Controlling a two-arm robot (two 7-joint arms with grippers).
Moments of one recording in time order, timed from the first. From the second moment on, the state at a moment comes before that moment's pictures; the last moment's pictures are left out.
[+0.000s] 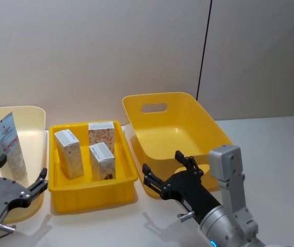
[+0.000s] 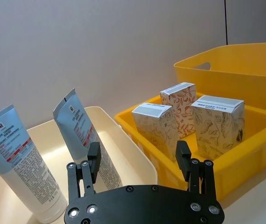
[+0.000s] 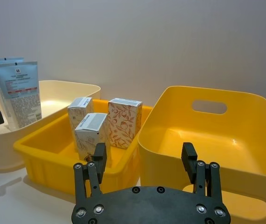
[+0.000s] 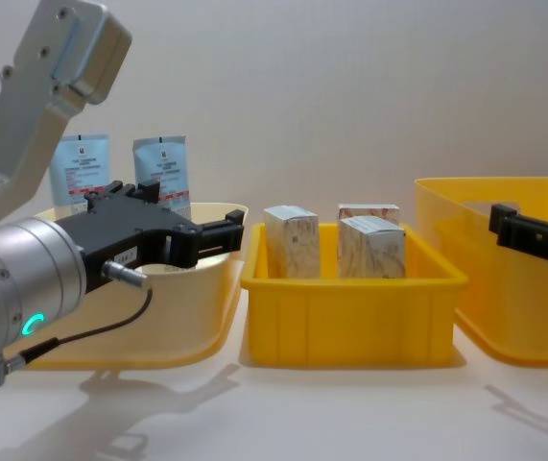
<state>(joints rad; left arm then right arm) -0.24 0.38 0.45 -1.63 -0.20 0.01 -0.01 -0.01 0.34 -0.23 -1.77 0.29 0.03 0.07</state>
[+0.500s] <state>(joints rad) -0.24 0.38 0.45 -1.63 -0.20 0.01 -0.01 -0.01 0.34 -0.23 -1.77 0.29 0.03 0.07</state>
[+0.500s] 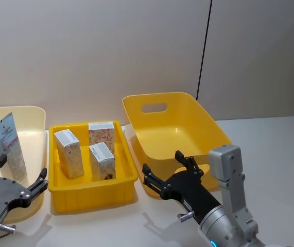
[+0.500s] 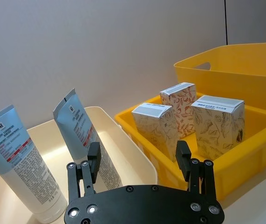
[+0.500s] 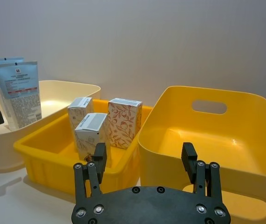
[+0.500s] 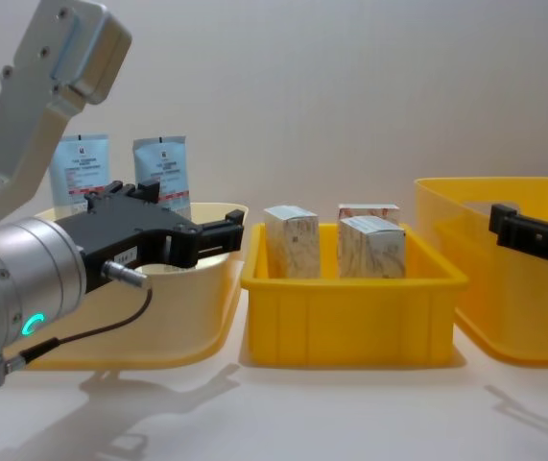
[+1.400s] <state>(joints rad) -0.24 0.38 0.45 -1.63 -0.20 0.01 -0.01 0.04 0.34 -0.25 -1.82 0.31 0.16 0.13</state>
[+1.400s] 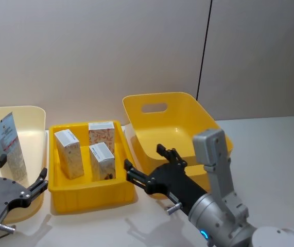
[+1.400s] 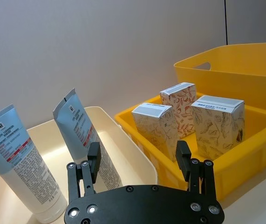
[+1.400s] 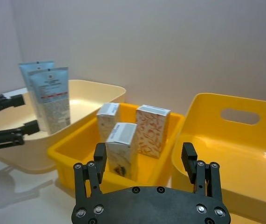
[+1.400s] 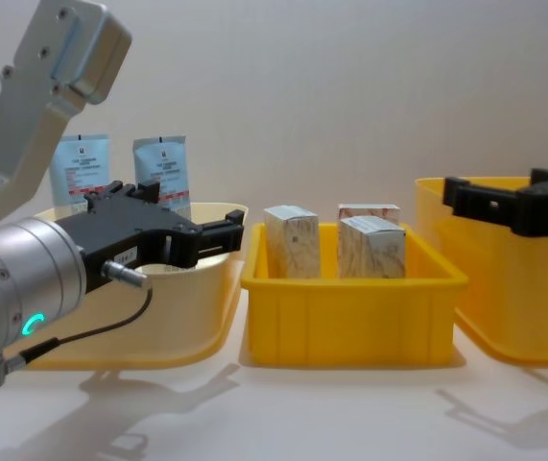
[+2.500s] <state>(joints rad) -0.24 0.38 0.45 -1.63 -0.20 0.01 -0.01 0.12 0.22 -0.32 -1.81 0.27 0.38 0.04</state>
